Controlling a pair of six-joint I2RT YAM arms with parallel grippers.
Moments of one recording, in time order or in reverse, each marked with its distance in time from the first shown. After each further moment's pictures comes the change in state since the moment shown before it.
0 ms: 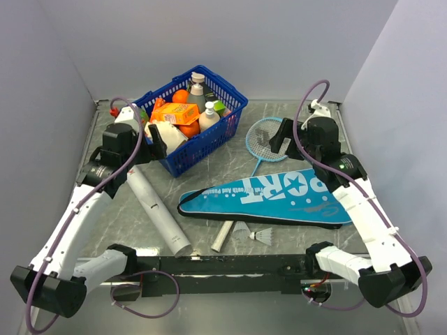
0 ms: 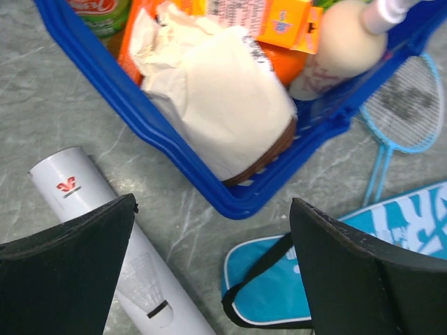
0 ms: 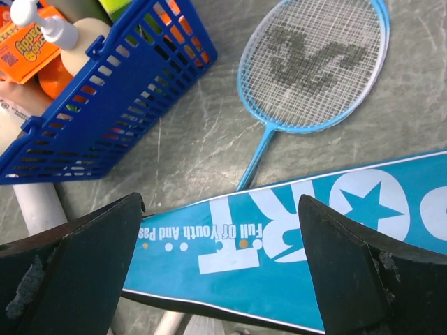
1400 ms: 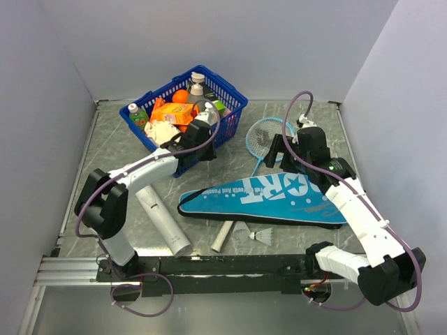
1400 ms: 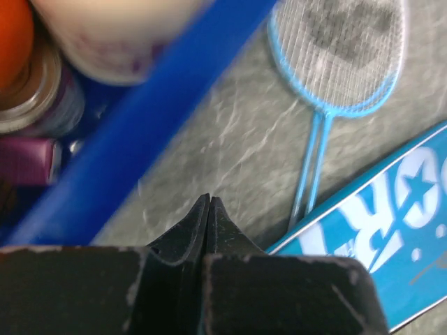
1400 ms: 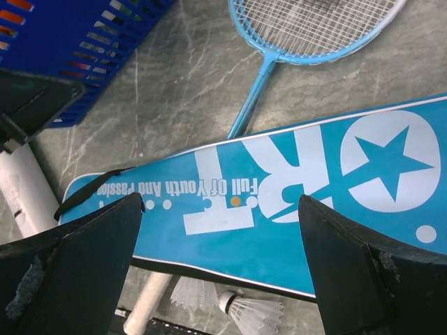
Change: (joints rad) left arm -0.336 0.663 0.155 0.338 0.000 -0.174; right arm 0.000 0.014 -0.134 -0.030 -0.091 0.022
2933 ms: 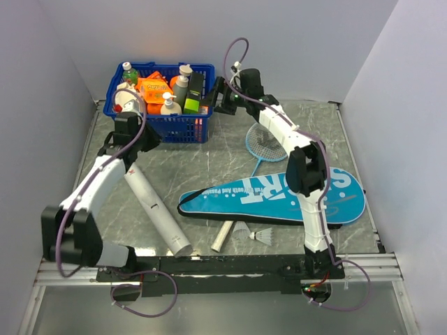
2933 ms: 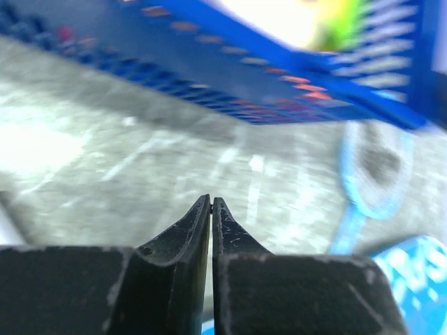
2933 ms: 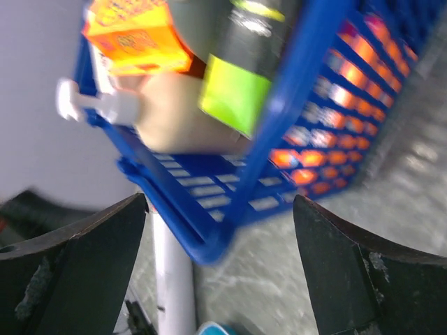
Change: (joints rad) left arm 0.507 -0.273 -0.188 0.005 0.185 -0.051; right arm 0.059 1.169 1.066 0.341 -0.513 0.181
